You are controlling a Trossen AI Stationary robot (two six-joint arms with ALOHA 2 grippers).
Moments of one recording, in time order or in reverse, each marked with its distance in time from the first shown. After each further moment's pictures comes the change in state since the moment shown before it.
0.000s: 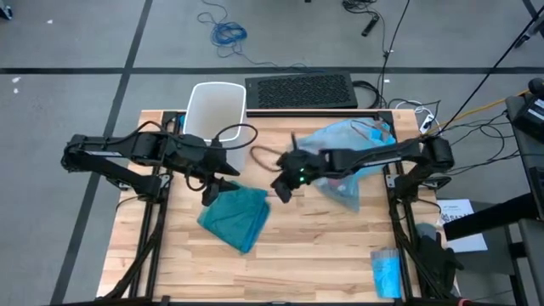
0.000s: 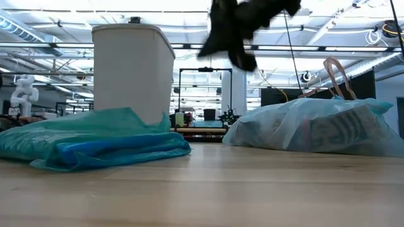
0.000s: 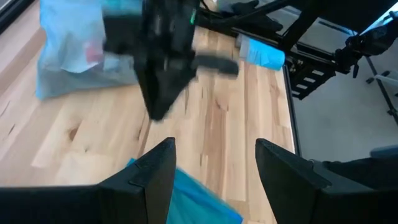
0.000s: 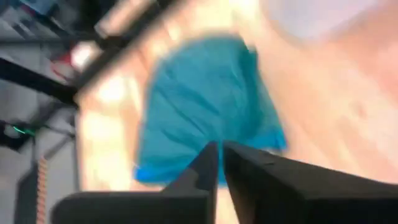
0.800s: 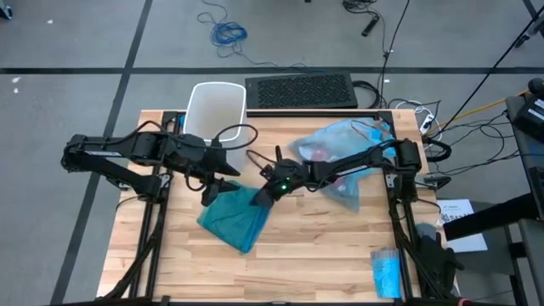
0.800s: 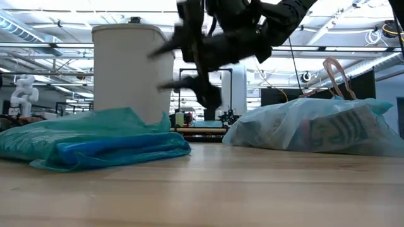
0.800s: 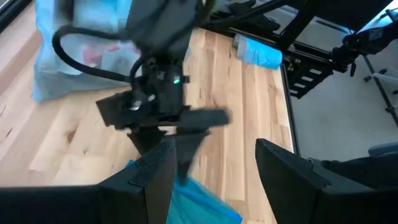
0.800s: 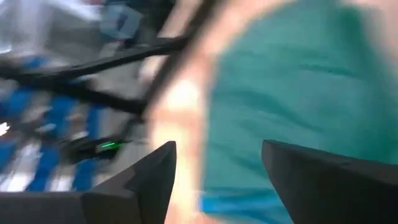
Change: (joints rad) left arm 0.000 0.000 0.000 0.003 0.011 0.008; right arm -0.021 0.267 -0.017 0.467 -0.166 0.273
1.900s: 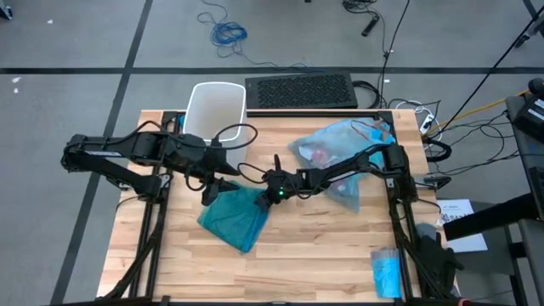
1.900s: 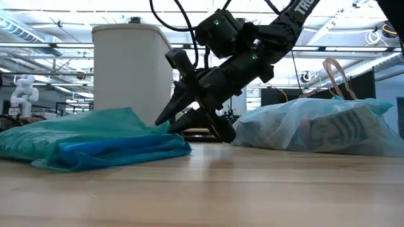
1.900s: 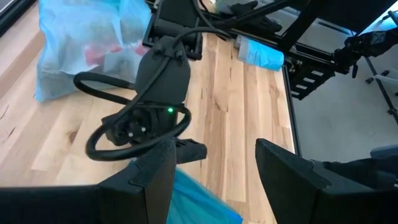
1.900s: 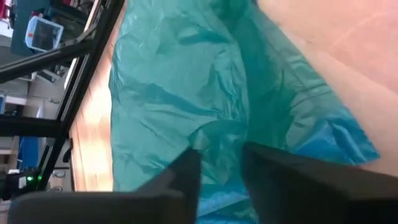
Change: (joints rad) left arm 0.000 0.000 0.000 0.001 -0.010 -0.004; right arm 0.033 0.120 0.000 -0.007 0.143 0.043
